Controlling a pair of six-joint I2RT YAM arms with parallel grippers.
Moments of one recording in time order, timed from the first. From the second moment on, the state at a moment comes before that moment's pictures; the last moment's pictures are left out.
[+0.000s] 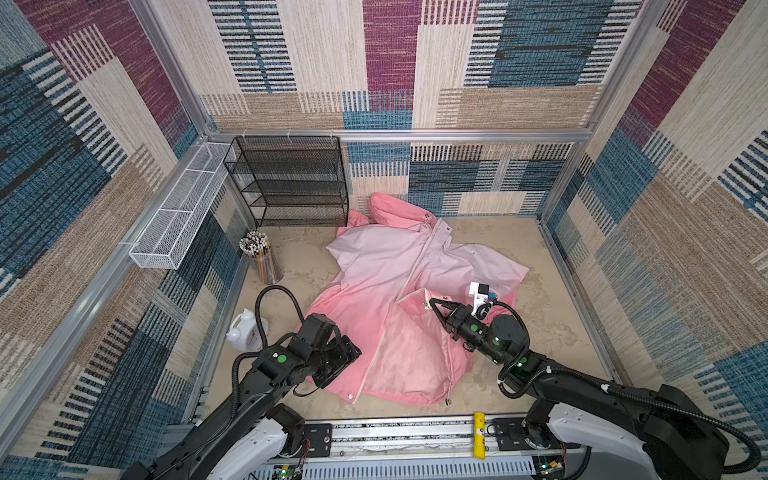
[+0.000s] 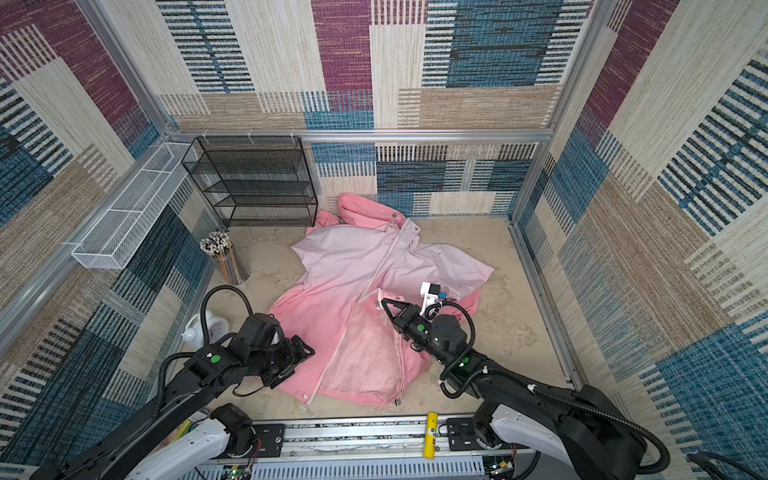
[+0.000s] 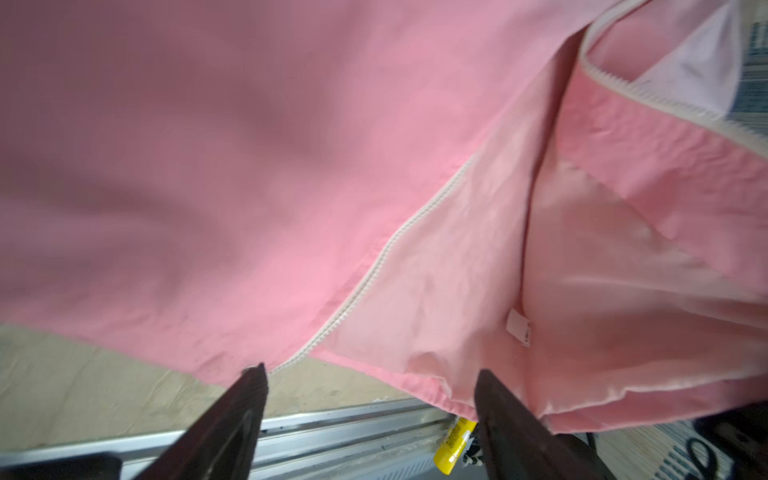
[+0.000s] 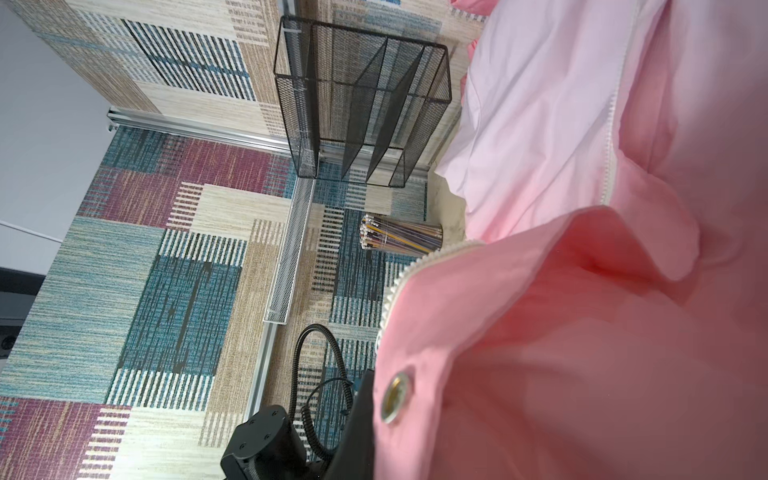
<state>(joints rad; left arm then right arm) -0.56 0.81 0.59 -0.86 0.21 -1.18 0.73 1.03 0.33 0.67 -0.07 1.37</state>
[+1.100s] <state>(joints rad) -0.57 0.63 0.28 -0.69 0.30 -1.36 0.63 0.82 0.24 0.58 -0.24 1.38</state>
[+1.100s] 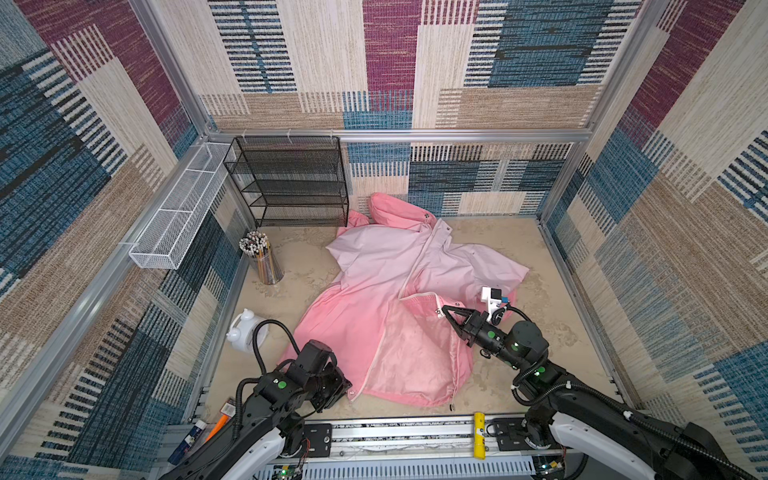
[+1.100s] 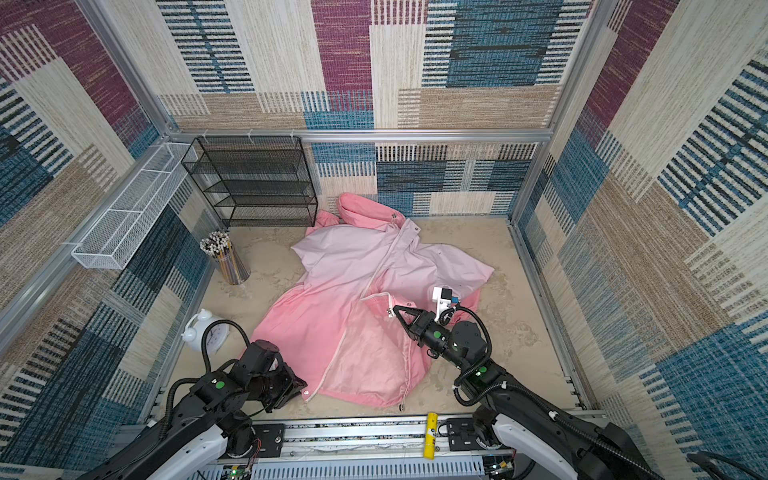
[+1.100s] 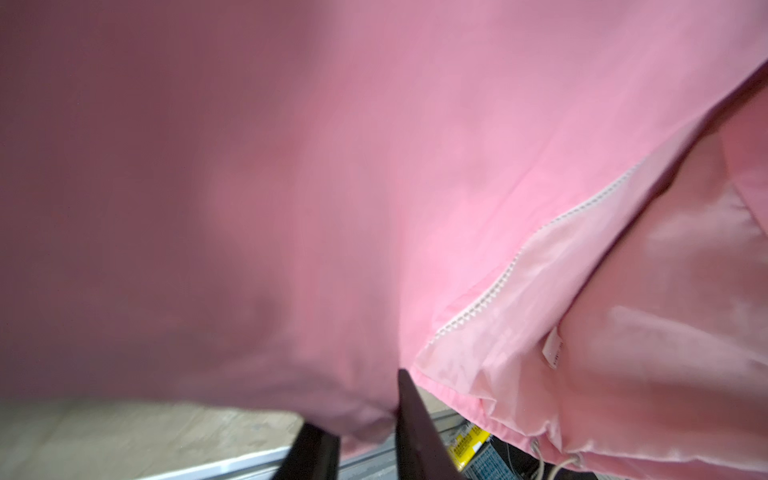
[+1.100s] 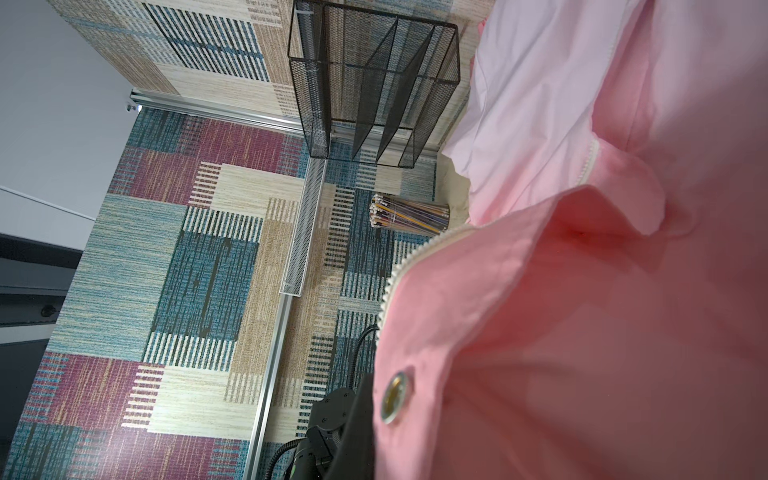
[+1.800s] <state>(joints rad) -0.62 0.62 0.22 -0.53 0.37 -1.43 0.60 0.87 0.26 0.59 -0.29 1.37</state>
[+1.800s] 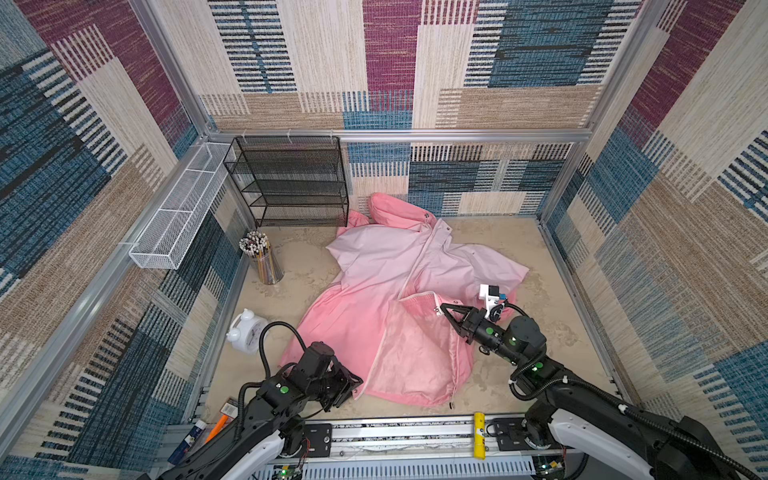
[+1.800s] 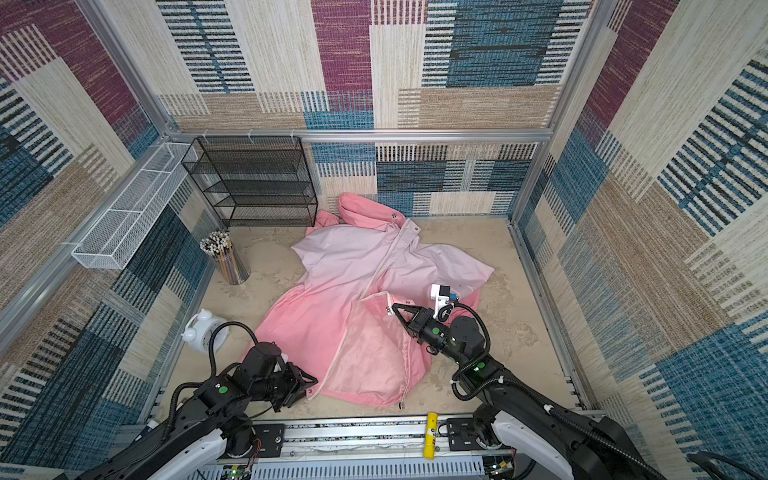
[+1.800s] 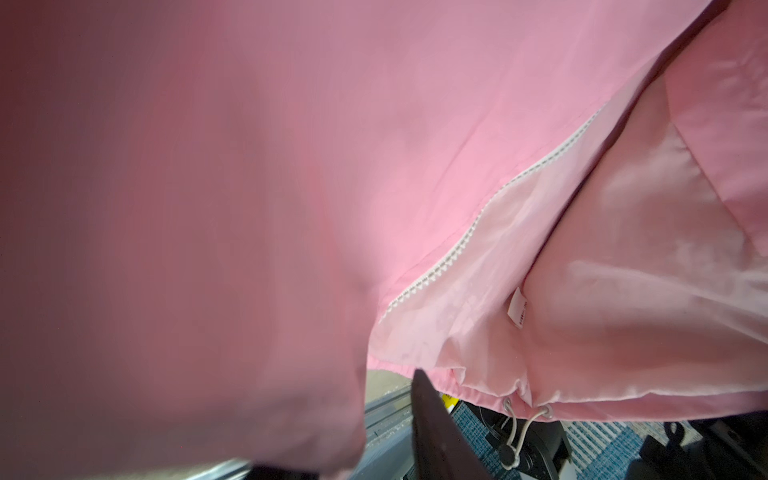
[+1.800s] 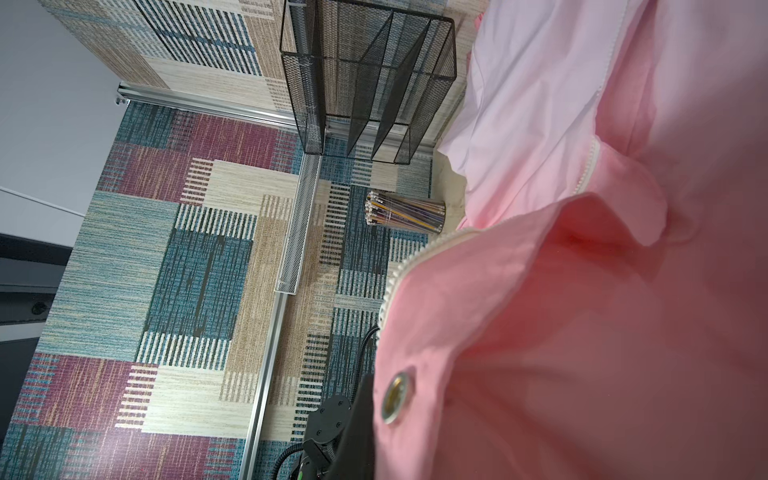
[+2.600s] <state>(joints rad) -0.62 0.93 0.70 -0.20 0.24 -1.30 0.58 0.83 0.39 0.60 -0.31 1.25</state>
